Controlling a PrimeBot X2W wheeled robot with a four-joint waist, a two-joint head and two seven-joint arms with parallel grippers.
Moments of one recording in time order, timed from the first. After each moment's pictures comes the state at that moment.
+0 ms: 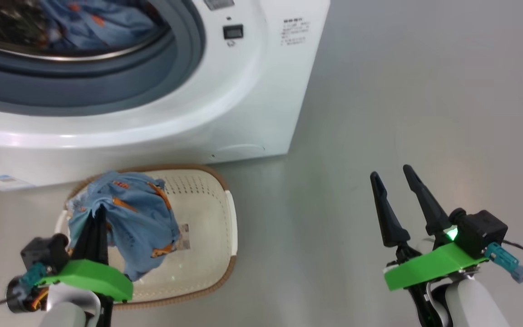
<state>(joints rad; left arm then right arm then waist) -0.34 0.17 -0.20 0.53 -0.45 -0.03 -0.25 -0.22 -0.05 0.09 0.14 0.29 0.12 -0.25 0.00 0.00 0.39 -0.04</state>
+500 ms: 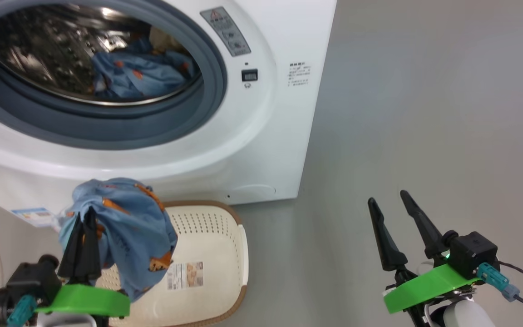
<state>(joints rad) -0.16 0.09 -0.04 0.21 -0.26 -0.04 -0.25 -0.15 -0.05 0.09 0.15 0.26 0.12 -0.25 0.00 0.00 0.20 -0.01</state>
